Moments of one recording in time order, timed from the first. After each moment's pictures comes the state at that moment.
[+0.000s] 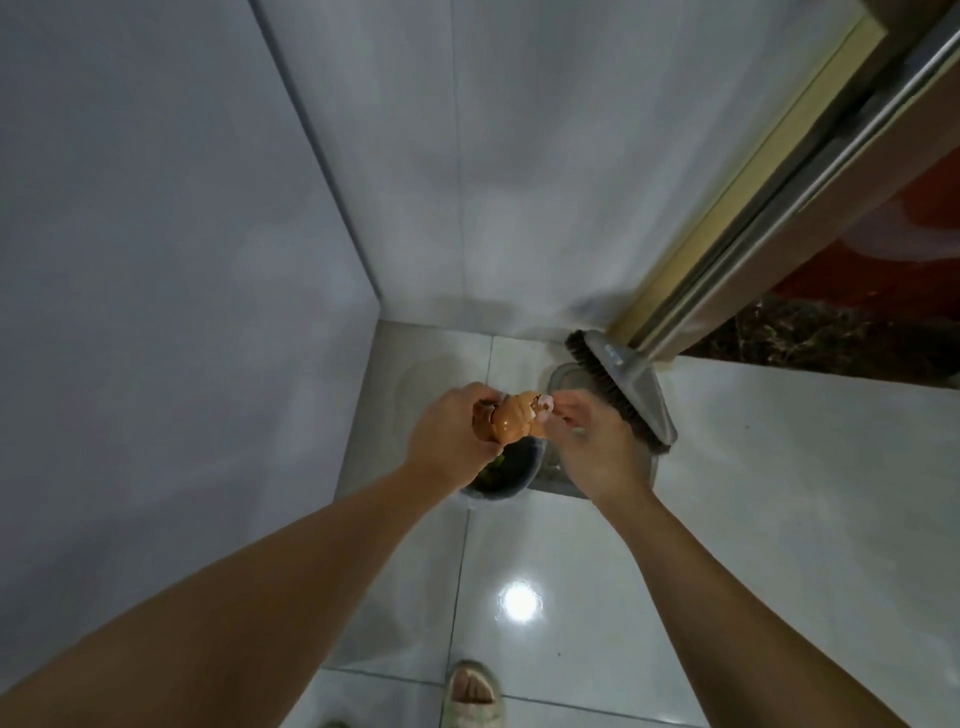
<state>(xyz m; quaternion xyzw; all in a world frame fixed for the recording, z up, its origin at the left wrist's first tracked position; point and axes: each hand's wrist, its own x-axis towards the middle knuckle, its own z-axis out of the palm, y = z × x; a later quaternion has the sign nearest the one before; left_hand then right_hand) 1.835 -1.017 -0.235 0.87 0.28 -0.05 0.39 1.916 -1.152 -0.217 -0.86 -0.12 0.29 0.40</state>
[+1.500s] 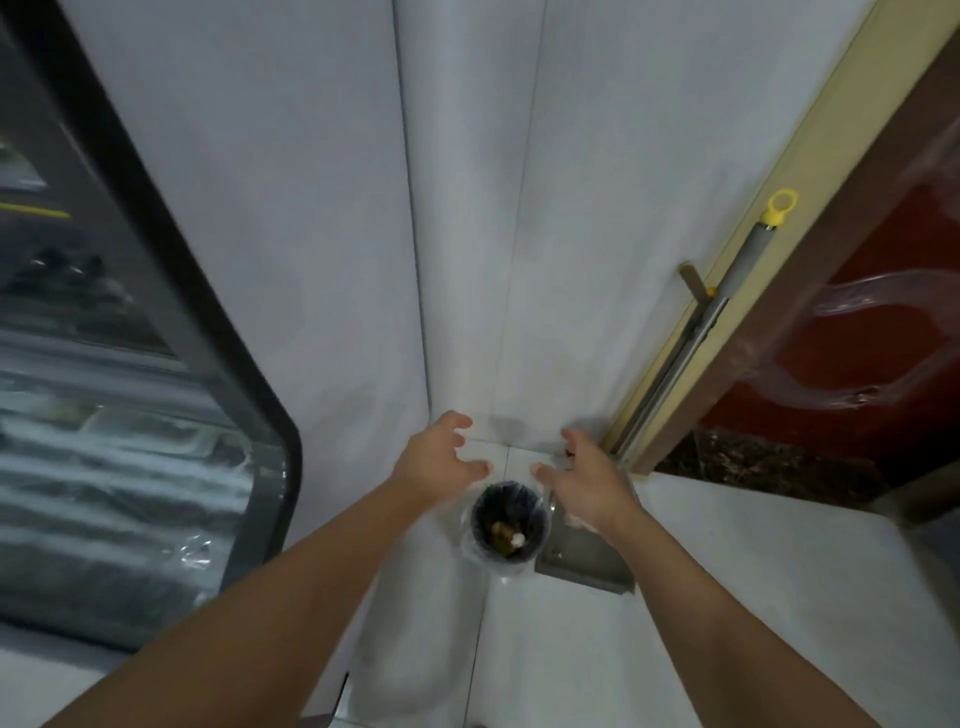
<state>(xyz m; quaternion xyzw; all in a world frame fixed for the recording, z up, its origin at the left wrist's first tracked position) 1.676 -1.029 0.035 0.82 0.35 0.00 0.45 1.788 -1.175 0.027 -0.86 -0.19 0.30 0.36</state>
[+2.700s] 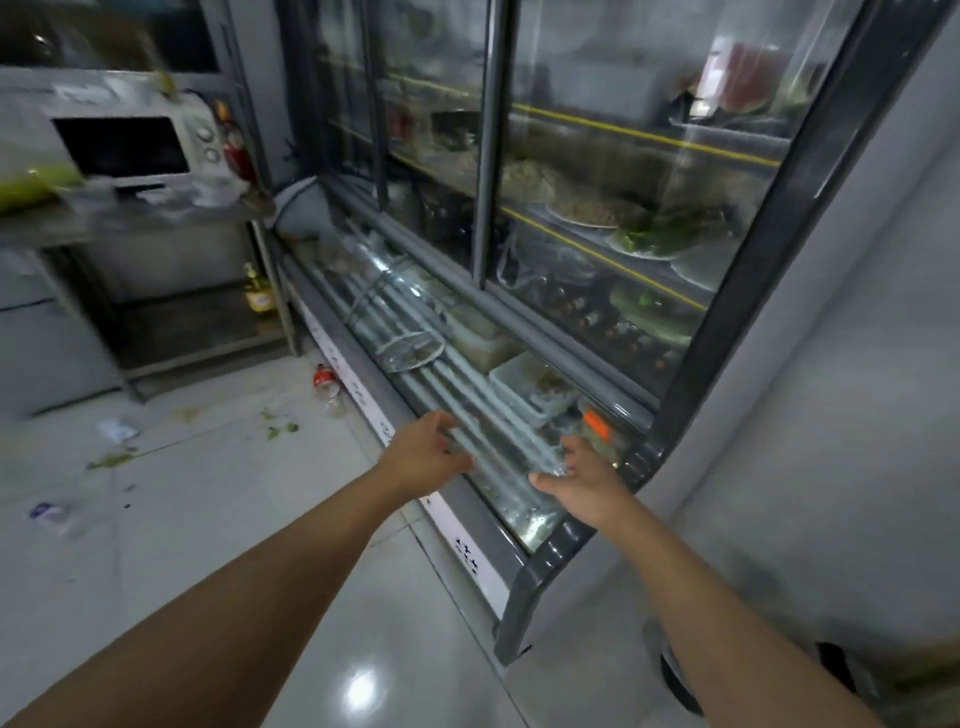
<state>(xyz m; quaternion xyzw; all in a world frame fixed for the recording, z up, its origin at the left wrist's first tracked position) 1.190 -1.055 0.164 0.64 0.60 0.20 0.42 1.394 -1.086 0.145 -0.71 -0.53 0.39 0.24</state>
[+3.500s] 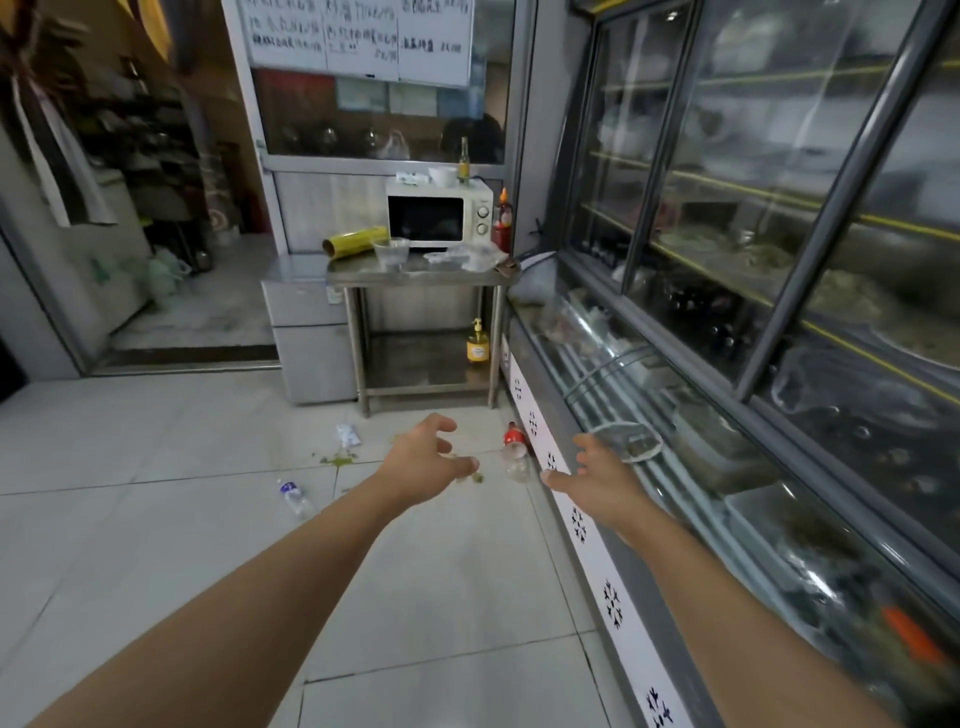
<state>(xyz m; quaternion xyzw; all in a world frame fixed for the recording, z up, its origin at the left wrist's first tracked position) 0.858 -1.025 0.206 0.49 0.74 0.33 0.33 1.058 -0.954 0.186 -0.56 -0.68 0.42 0.21</state>
